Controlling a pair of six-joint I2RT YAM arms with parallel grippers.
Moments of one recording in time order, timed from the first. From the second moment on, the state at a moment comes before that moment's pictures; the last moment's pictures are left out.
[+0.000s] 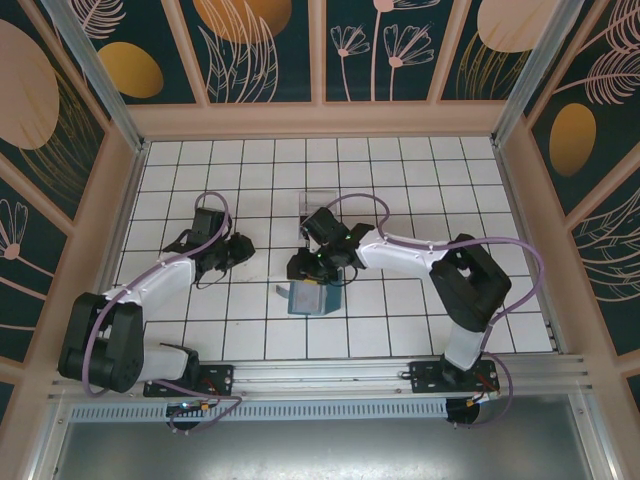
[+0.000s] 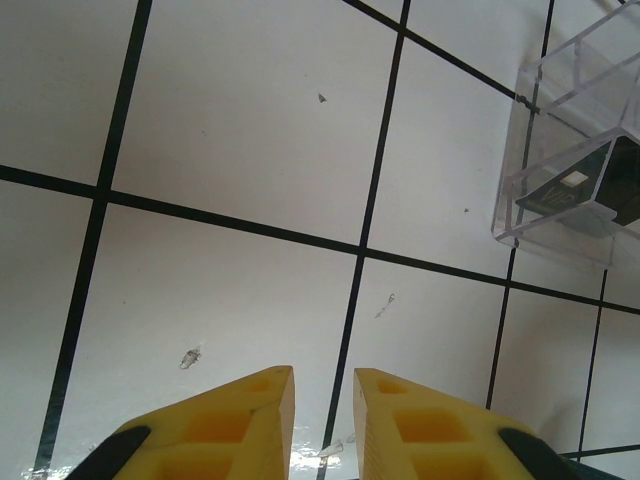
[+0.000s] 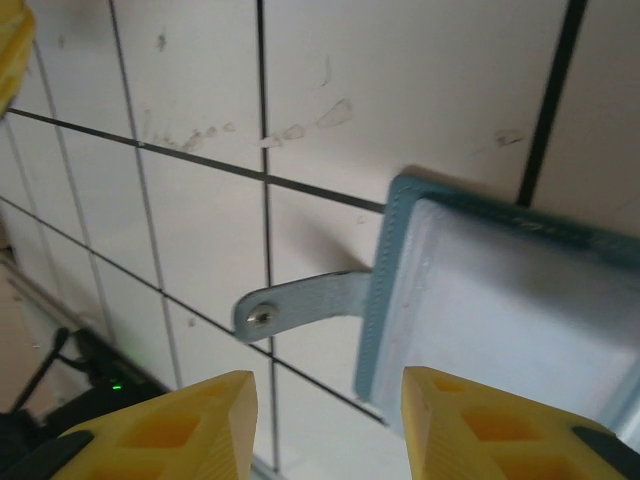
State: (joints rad) left arm -0.26 1.34 0.67 -0.26 0.23 -0.68; right arm 0.89 1.77 1.15 -0.40 -0.42 0.91
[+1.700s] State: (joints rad) left arm -0.25 1.35 0.67 -0.25 0.27 -0.65; right arm 0.93 1.85 1.11 -0.35 -0.39 1.04
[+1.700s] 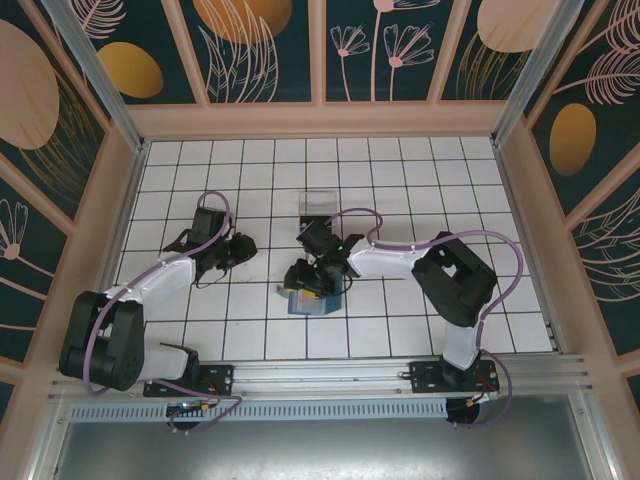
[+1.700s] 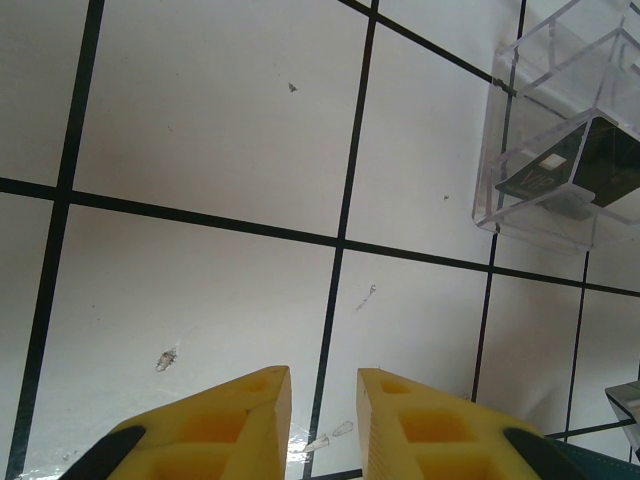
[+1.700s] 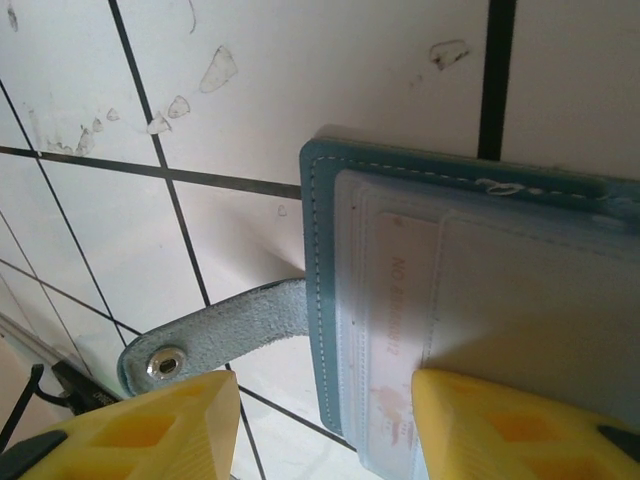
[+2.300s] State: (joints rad) left arm -0.25 1.36 0.68 -0.25 0.28 -0.65; right arm 1.02 1.93 1.32 -0.73 -0.11 1.02
